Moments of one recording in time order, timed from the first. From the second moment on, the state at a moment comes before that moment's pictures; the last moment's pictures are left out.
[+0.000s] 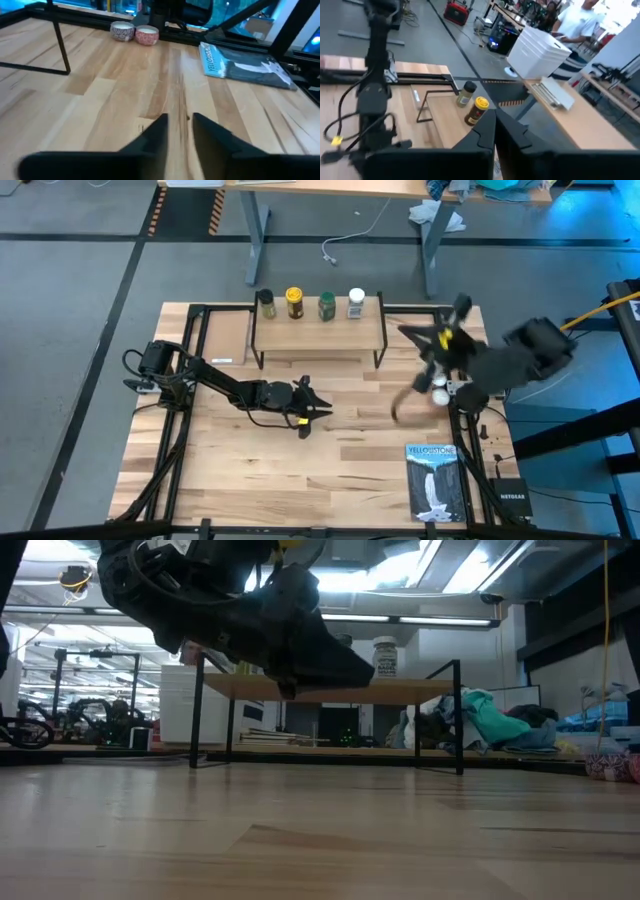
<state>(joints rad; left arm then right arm) -0.13 1.79 0.75 0.76 -0.12 -0.20 0.53 1.56 2.35 -1.43 1.05 0.14</state>
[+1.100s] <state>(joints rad) -0.26 0.58 0.72 -0.17 -0.57 0.17 1.05 1.33 1.41 -1.57 1.35 1.01</state>
